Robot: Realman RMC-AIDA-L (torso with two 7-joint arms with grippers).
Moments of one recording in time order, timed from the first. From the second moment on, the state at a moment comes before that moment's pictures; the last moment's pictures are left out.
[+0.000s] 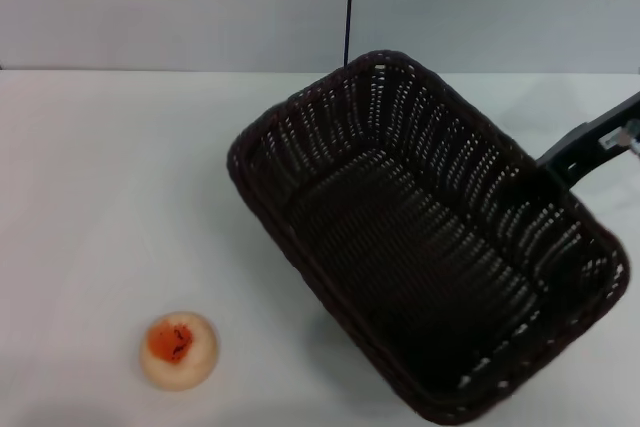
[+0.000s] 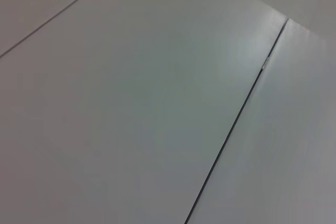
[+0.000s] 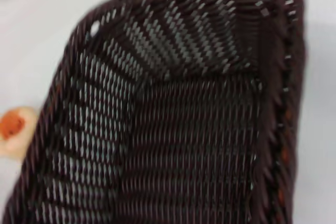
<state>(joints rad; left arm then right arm) -0.11 -2.06 -0.10 0.22 1.27 2.00 -1.18 0.81 2.00 -0.92 -0.92 -2.51 -1.72 2.24</state>
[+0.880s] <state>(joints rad) -0.12 -2.06 -0.10 0.23 1.27 2.00 -1.19 0.85 1.82 -0.80 -0.96 -2.23 -1.89 2.06</state>
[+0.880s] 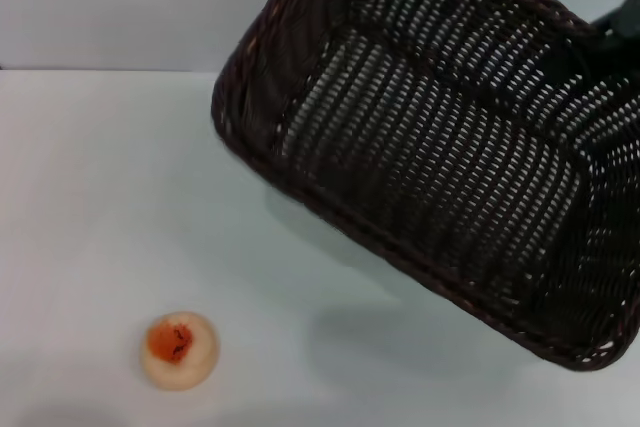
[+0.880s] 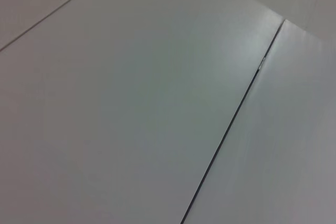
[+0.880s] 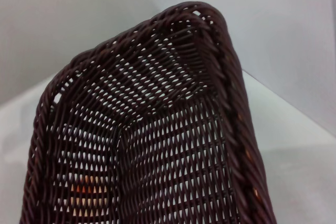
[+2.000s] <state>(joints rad) -0.12 -2.06 -0.02 0.20 1.27 1.98 -1.18 0.97 1.95 -1.00 -0.96 -2.41 -1.83 1.73</state>
